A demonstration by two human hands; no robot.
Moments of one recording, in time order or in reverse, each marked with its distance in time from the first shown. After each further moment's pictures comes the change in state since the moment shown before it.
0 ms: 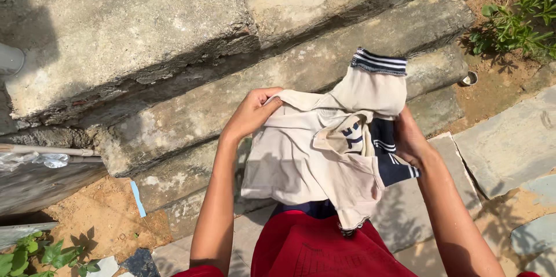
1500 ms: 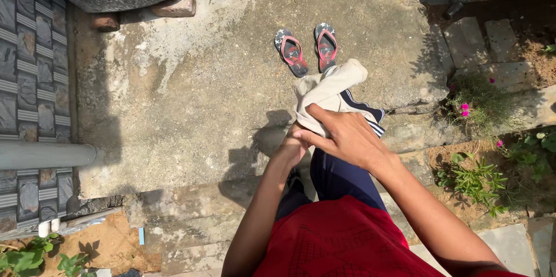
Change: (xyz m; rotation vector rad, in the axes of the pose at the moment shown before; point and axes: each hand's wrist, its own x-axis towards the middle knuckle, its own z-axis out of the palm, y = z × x) left_hand 0.488 0.314 -0.206 -0.816 0.525 -0.214; right_hand 0.321 -0.690 0.288 -1.527 -0.269 -0.469
